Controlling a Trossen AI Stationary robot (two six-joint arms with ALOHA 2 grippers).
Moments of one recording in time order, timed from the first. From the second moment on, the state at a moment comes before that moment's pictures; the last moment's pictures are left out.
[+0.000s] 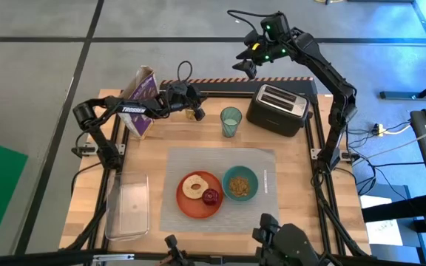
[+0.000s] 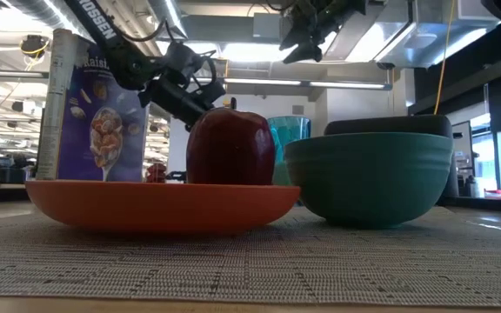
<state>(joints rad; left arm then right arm) 0.61 1.69 0.87 0.44 -0.03 0.18 -0.76 1.86 2.17 -0.98 -0.49 -0.19</state>
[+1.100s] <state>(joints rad) 0.46 1.18 0.87 0.35 0.33 0.58 -0.69 1.86 2.17 -0.97 -0.55 0.31</state>
